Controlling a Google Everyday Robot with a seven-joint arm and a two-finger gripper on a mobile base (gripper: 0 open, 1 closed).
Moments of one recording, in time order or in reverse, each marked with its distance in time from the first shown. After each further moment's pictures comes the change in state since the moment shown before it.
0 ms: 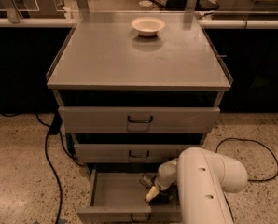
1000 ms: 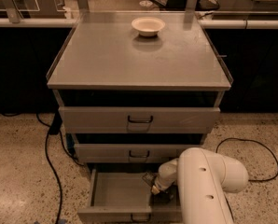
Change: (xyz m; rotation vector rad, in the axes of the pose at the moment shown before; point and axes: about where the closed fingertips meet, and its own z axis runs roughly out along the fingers) arm 0.000 0.000 0.000 0.000 0.000 0.000
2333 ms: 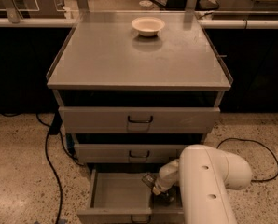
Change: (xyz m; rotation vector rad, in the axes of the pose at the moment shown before) arm 0.002 0.003 -0.014 0.016 -0.015 -0.012
